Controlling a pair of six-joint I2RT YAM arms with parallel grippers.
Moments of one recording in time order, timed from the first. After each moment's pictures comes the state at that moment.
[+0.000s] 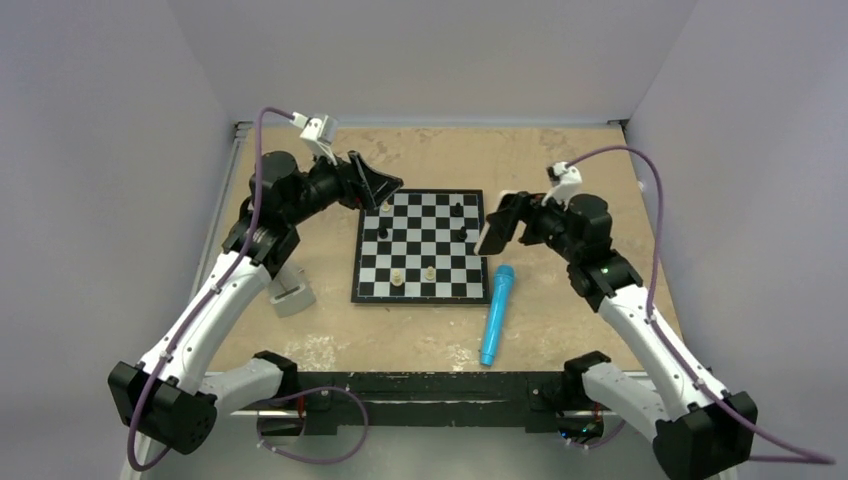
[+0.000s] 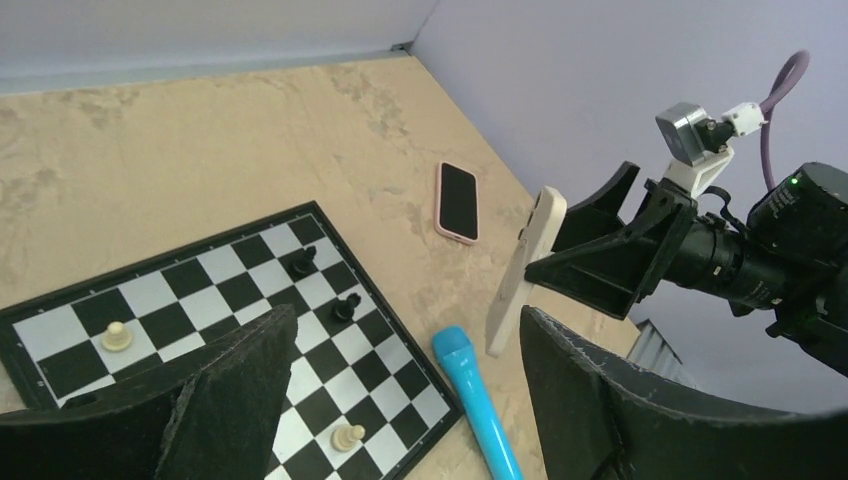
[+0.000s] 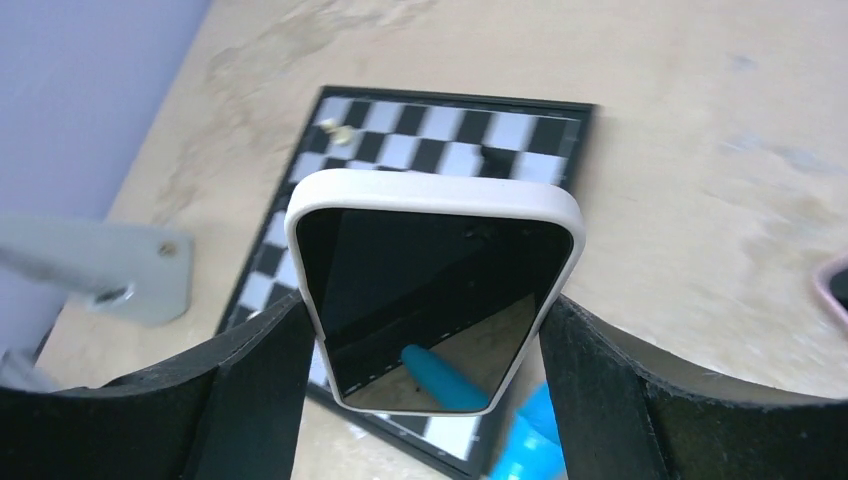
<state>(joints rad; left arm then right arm) -0.37 1.09 1.08 -0.06 0.41 -0.47 0.24 0.90 0.75 -0.17 -0.20 0.39</state>
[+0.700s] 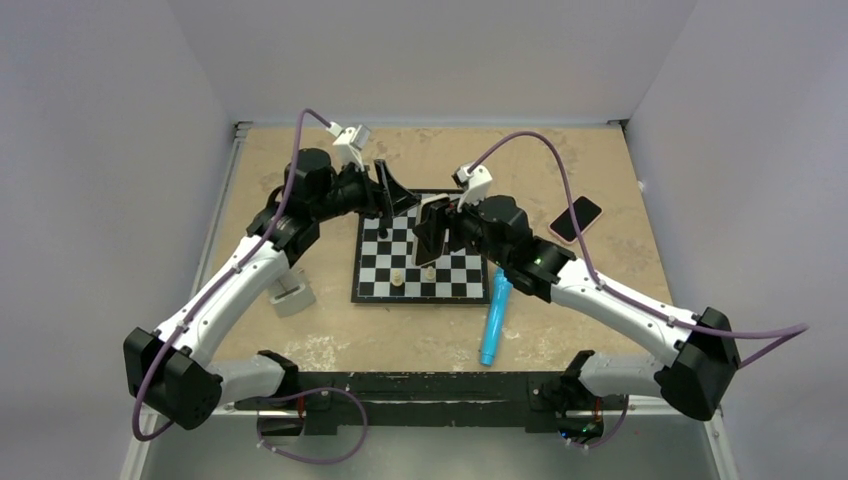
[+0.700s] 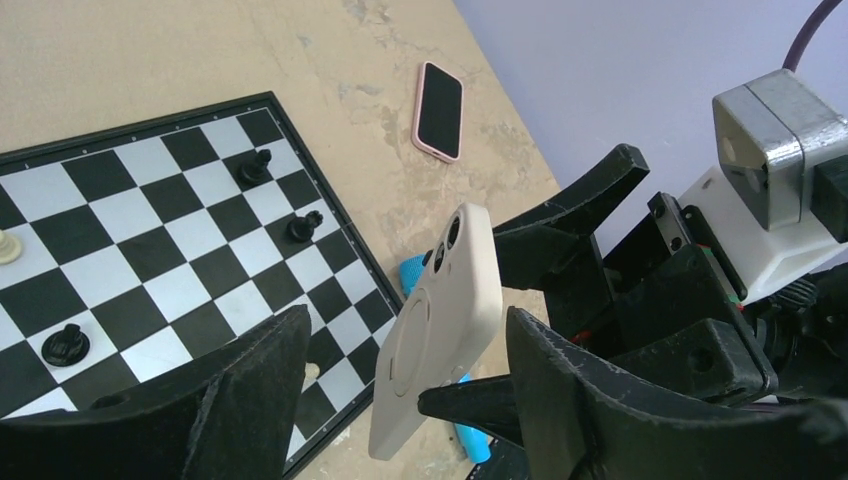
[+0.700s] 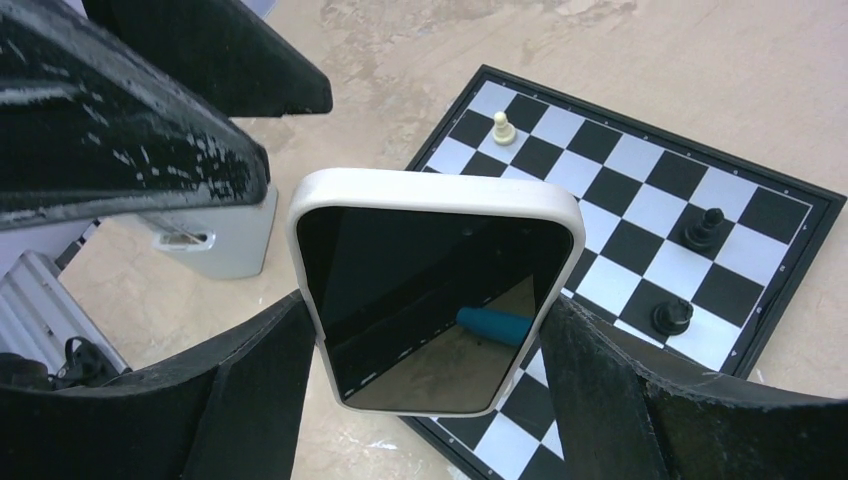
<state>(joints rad) -0.46 1.22 1.11 -0.18 0.44 -0.54 0.83 1.21 0.95 -0.02 0.12 0.35</state>
